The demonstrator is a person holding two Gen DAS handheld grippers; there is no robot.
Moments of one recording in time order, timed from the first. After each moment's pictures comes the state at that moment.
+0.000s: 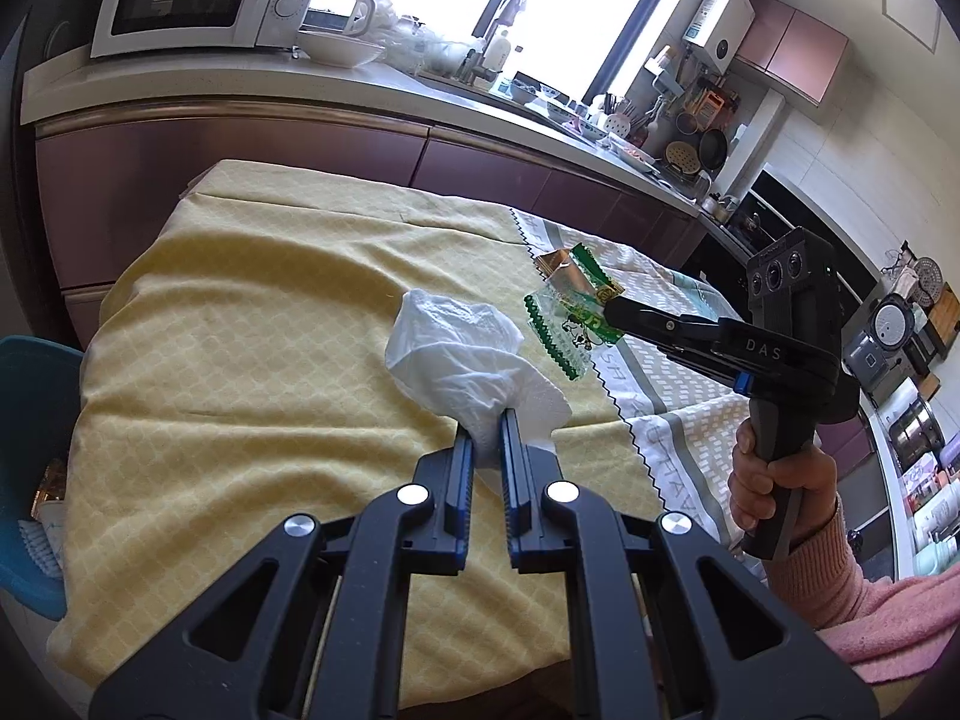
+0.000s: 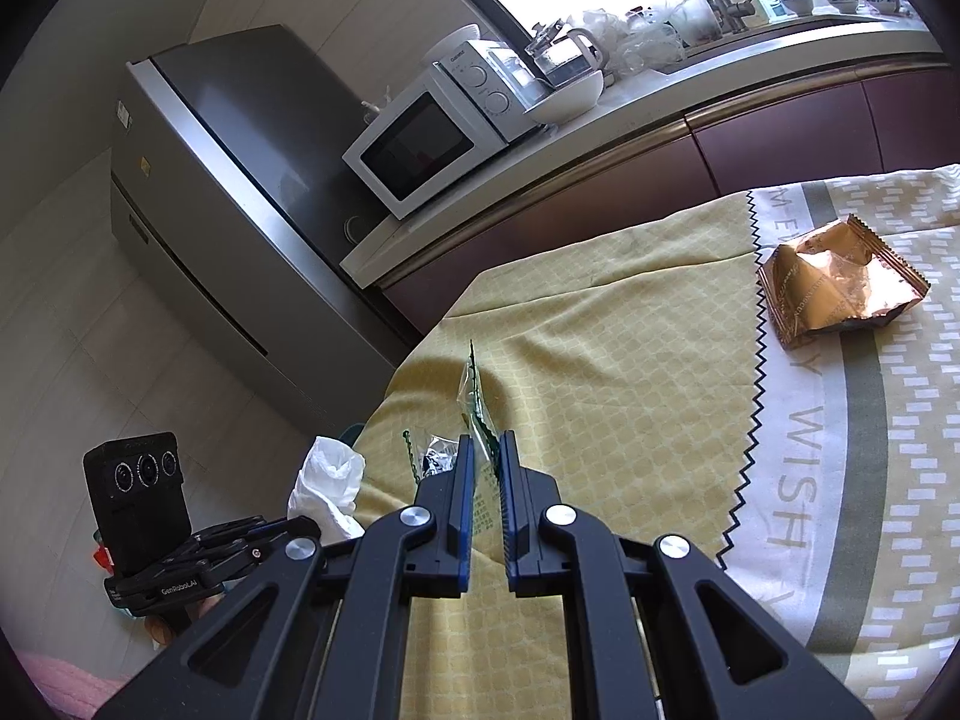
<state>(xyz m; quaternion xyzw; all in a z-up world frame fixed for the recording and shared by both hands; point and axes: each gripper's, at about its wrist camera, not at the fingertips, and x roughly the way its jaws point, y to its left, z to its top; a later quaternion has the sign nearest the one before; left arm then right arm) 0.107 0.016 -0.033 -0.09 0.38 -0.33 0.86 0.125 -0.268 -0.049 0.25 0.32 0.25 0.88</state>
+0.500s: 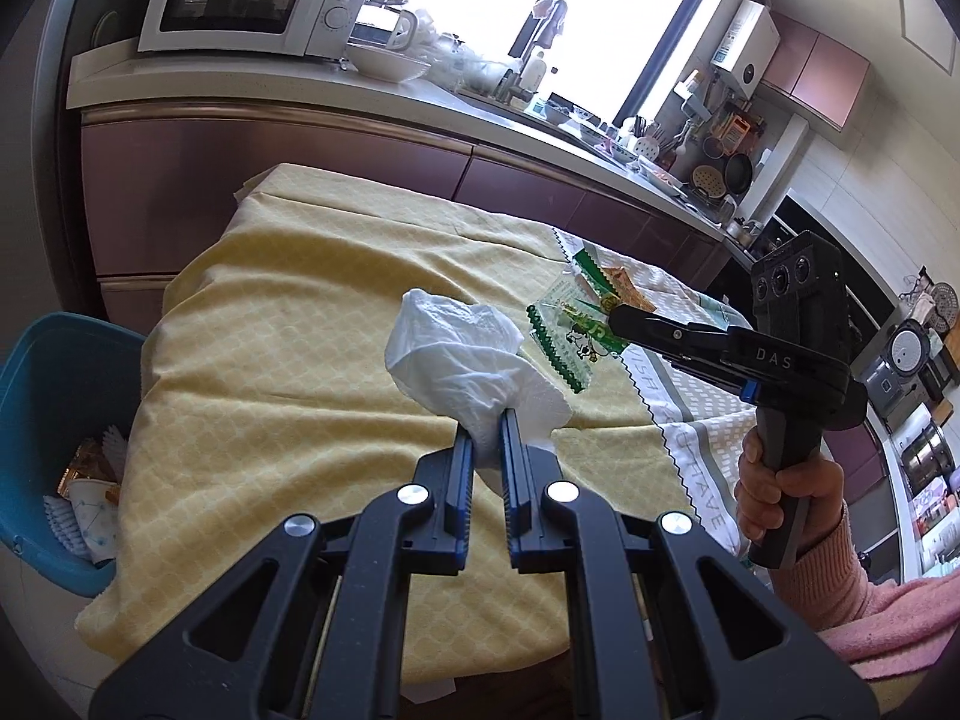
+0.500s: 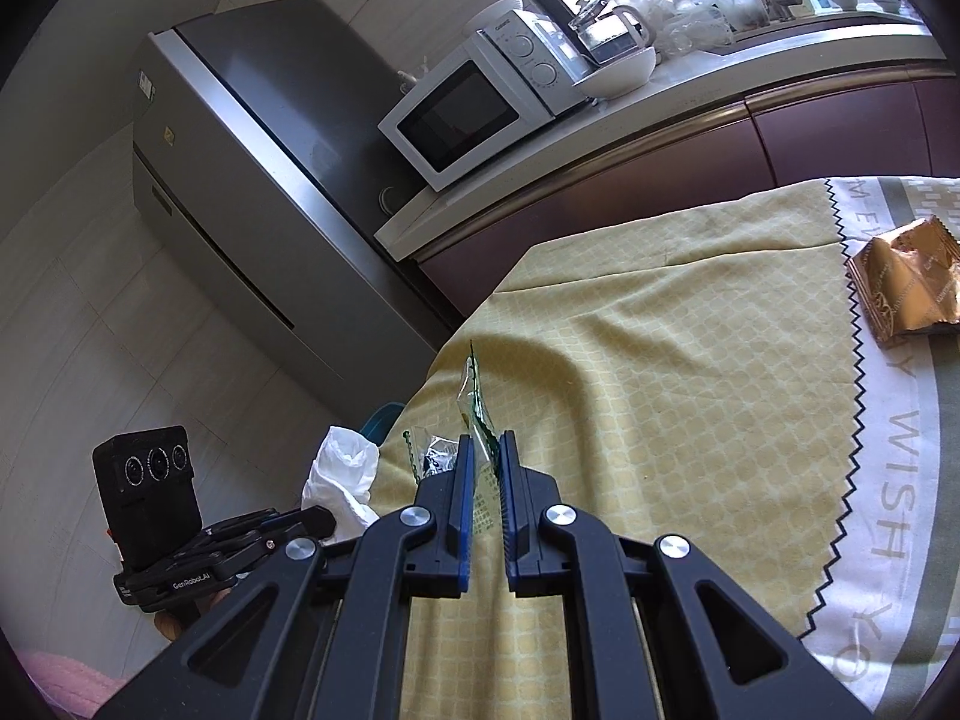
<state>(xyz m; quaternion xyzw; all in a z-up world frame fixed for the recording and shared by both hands) 0.098 0.053 -0.031 -0.11 0.37 -0.29 0.87 0.137 -0.221 -0.047 0.24 0.34 0.29 0.86</state>
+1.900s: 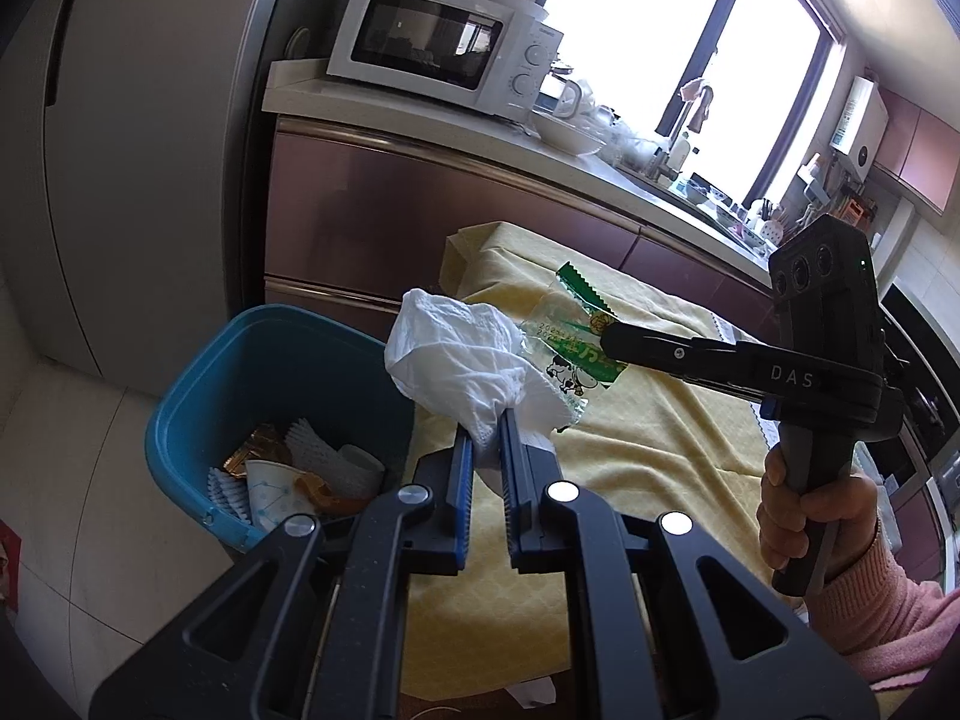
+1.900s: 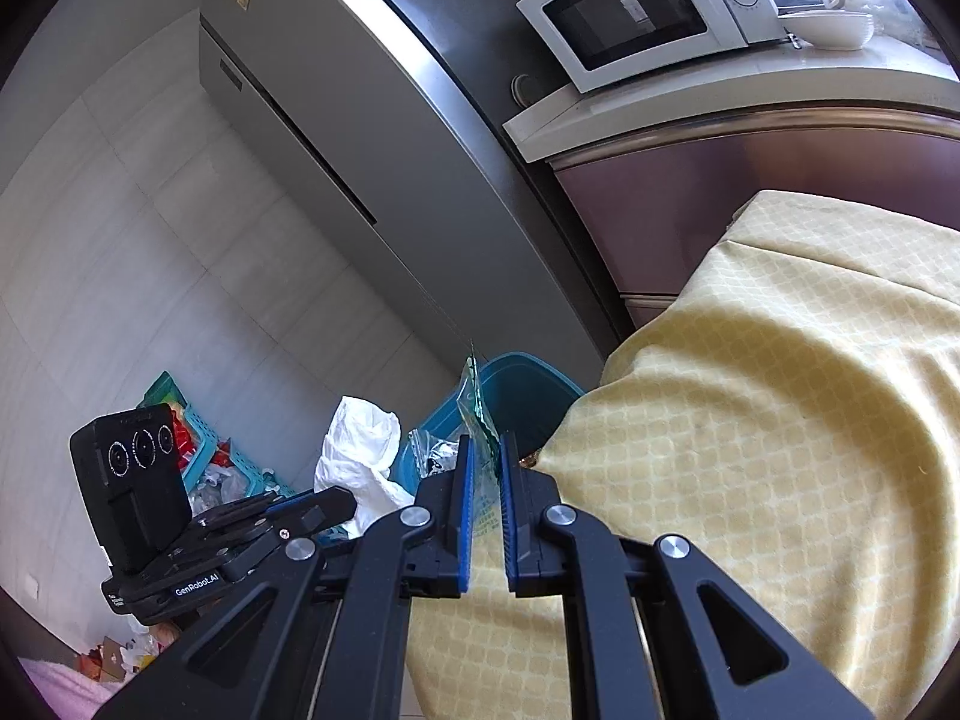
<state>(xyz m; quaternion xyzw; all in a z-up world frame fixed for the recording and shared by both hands) 0.076 0.201 -0.024 -0.15 0.34 -0.12 0.92 0.202 -0.038 -0.034 0.15 0.38 0.42 0.81</state>
